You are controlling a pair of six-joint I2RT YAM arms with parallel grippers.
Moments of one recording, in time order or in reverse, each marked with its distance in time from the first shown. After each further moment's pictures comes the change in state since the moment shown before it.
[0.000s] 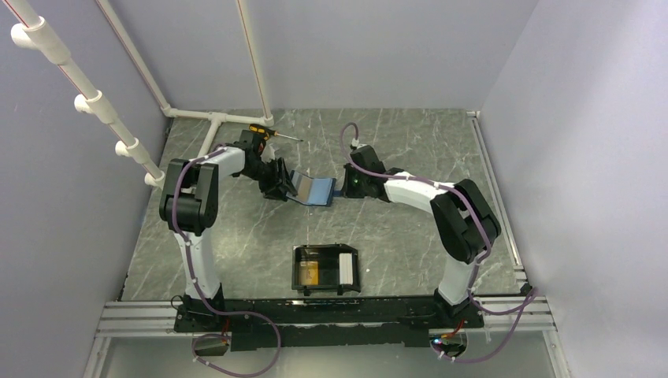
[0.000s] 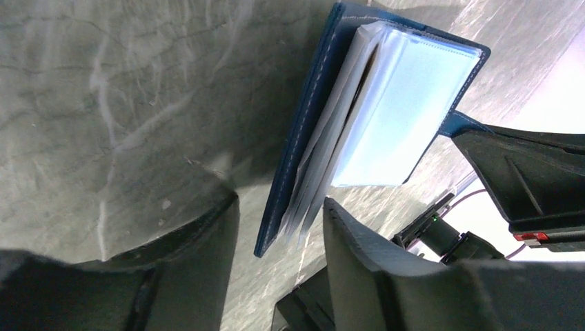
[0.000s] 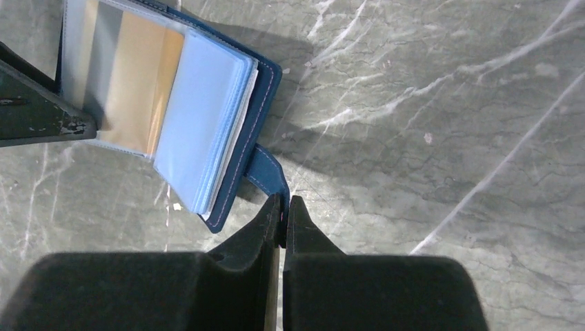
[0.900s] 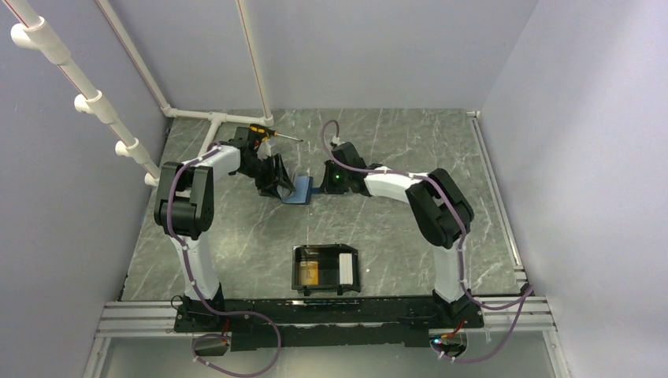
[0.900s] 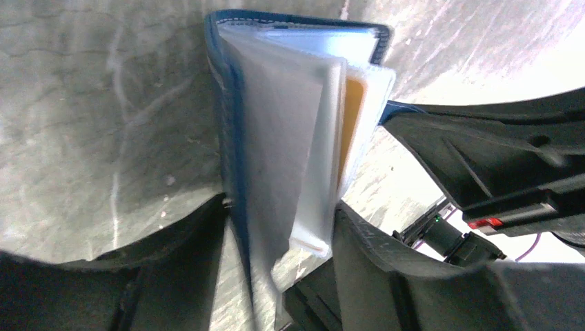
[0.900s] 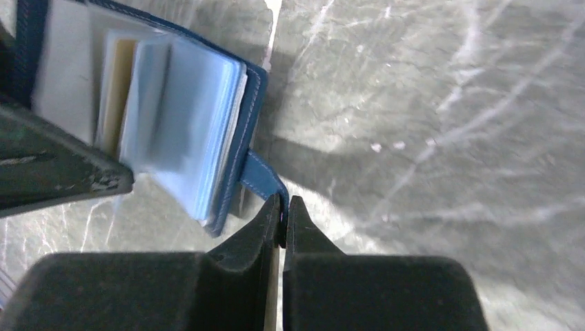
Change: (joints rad) left arm 0.026 -0.052 0.000 -0.028 -0.028 0.024; right arm 0.055 0.226 0.196 0.071 -0.092 0.061
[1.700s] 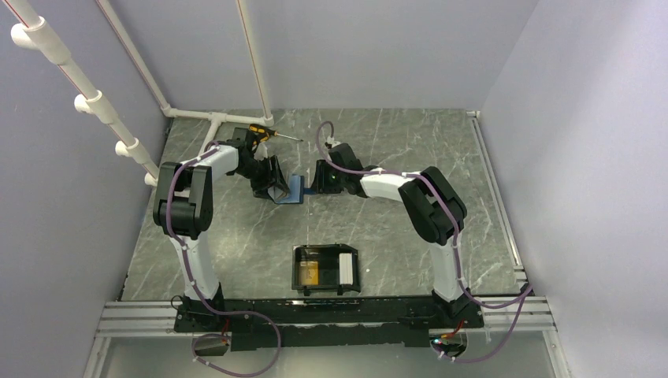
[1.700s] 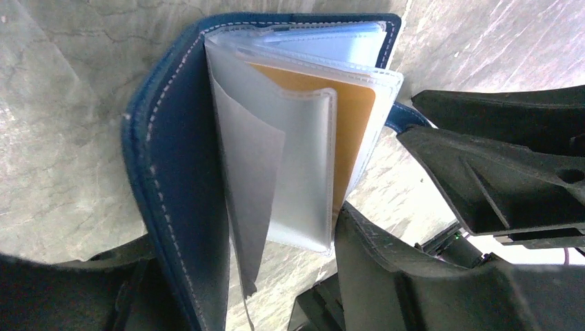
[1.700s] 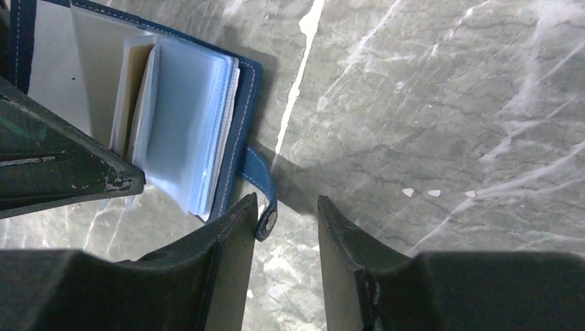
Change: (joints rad) left arm 0.003 0.000 0.000 -0.035 -0.076 0.012; right arm 0.013 0.034 -0.002 0.094 -0.019 -0.031
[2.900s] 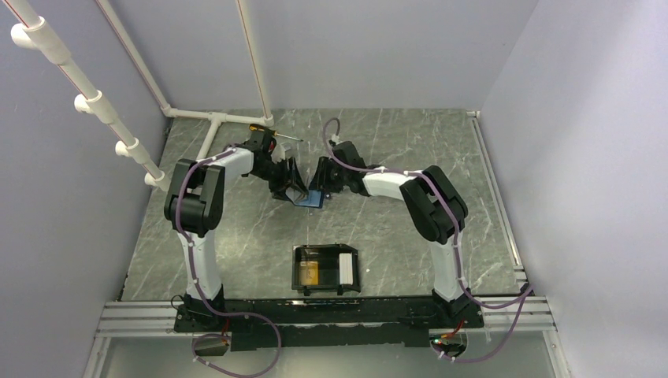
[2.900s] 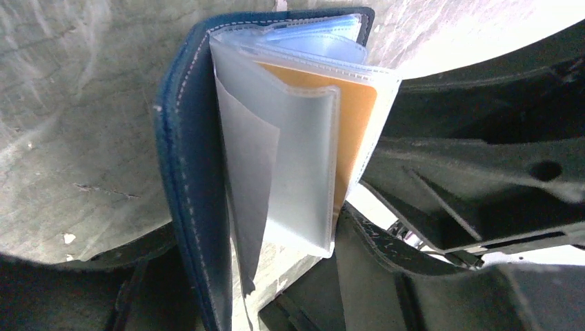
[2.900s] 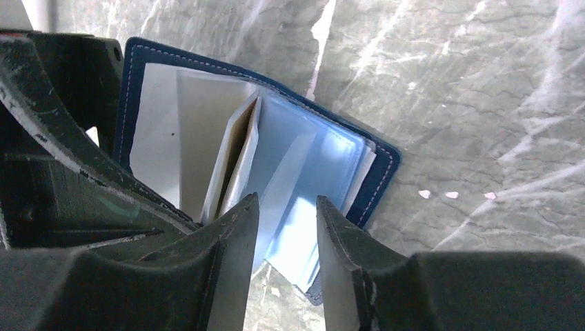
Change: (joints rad) left arm -0.100 0.053 0.017 0.090 0.130 -0.050; right arm -0.030 0.005 -0.002 0.033 -0.108 0.126
